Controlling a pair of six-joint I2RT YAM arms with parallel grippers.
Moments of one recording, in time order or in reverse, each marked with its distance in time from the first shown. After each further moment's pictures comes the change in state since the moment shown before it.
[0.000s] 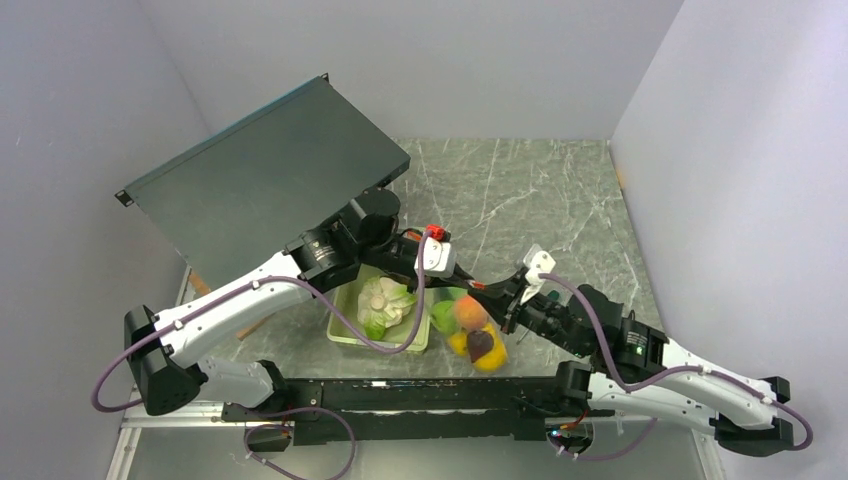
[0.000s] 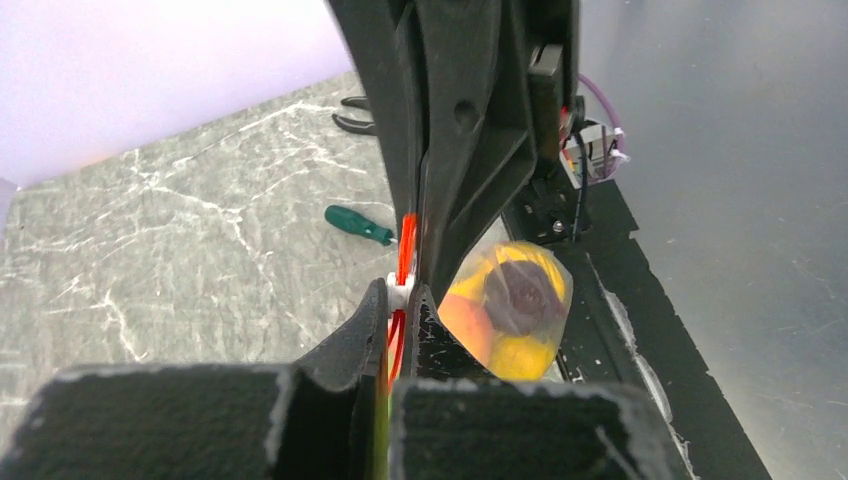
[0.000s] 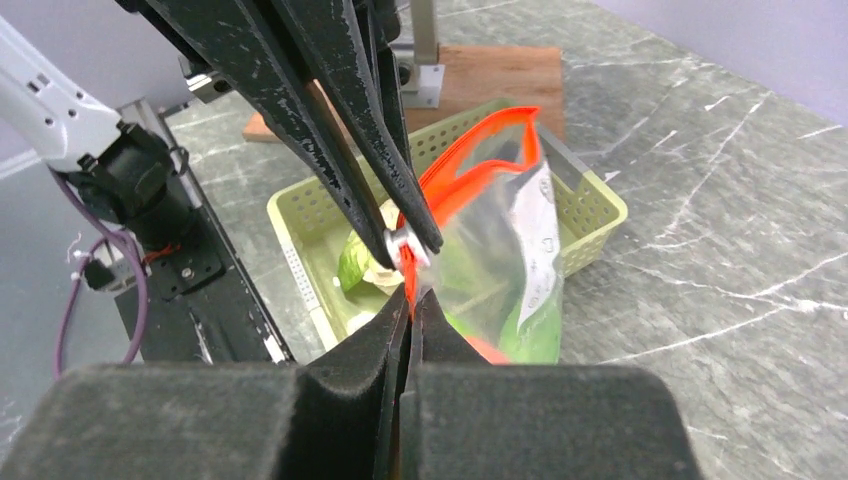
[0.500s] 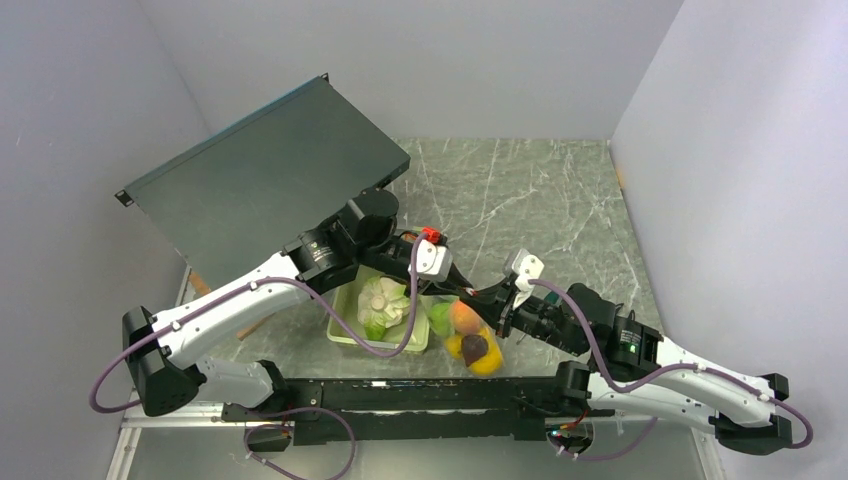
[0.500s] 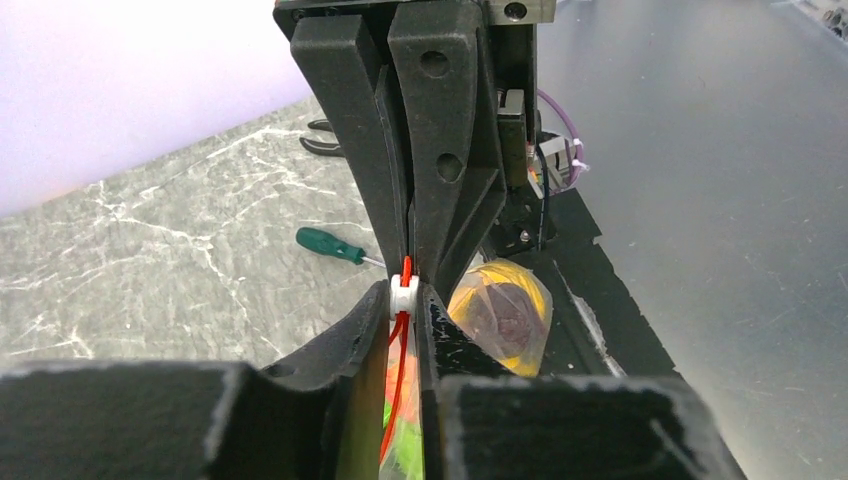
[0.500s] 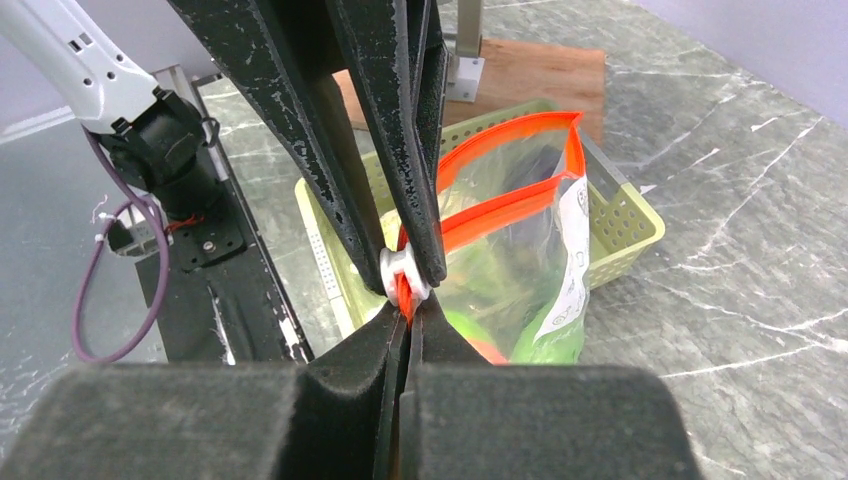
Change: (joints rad) left arm -0.006 -0.007 -0.003 0.004 0.078 -0.007; right arm 0.000 0.035 -0.002 0.015 -0.077 -0.031
